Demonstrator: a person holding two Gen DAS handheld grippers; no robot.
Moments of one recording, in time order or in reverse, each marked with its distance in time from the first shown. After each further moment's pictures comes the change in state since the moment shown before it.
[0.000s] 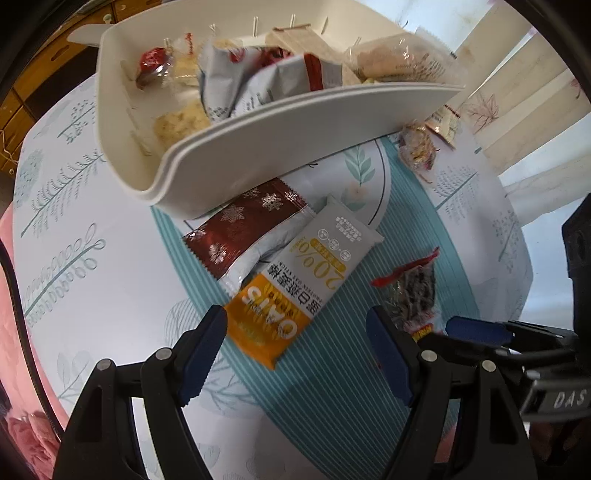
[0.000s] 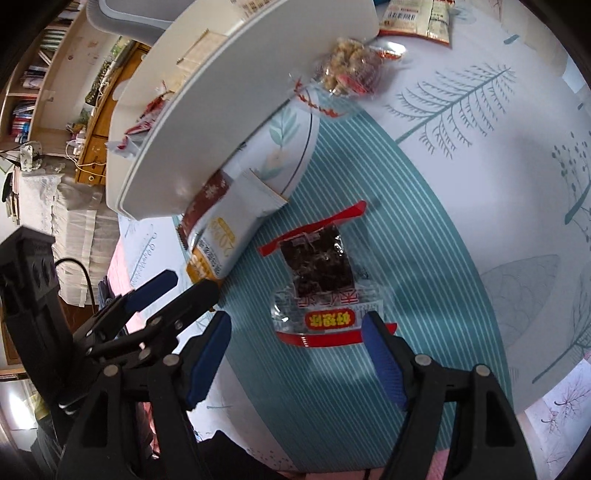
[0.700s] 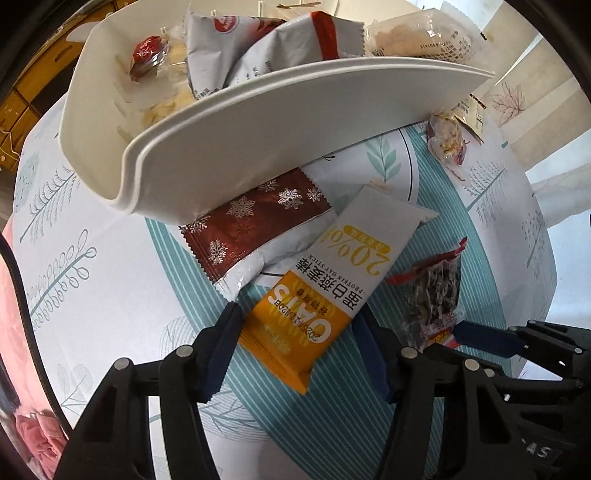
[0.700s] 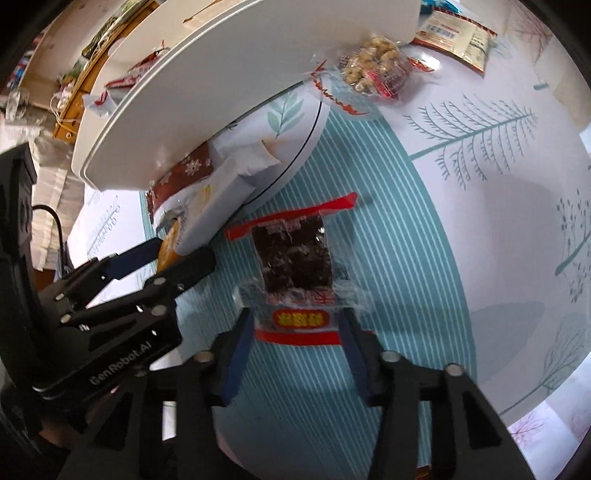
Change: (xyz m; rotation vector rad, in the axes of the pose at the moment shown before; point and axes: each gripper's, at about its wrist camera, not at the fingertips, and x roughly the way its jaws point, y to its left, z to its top) left arm 0.026 0.004 0.012 -0.011 0.026 0.068; right arm 0.020 0.023 0.005 -0.160 0.028 -0.194
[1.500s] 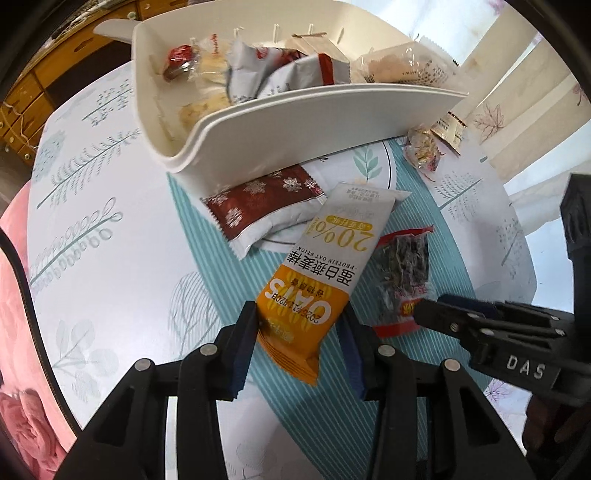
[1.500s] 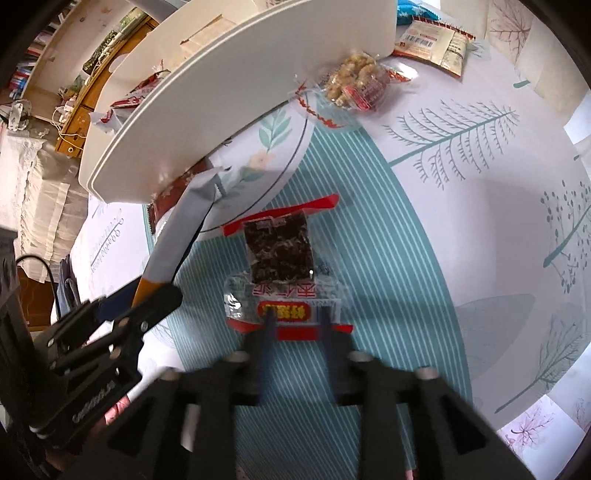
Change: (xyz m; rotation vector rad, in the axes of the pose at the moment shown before) left arm -0.051 0.012 -0.049 -0.061 -0.082 -0.042; right arm -0.014 -0.011 -0.012 0.038 -0.087 0.035
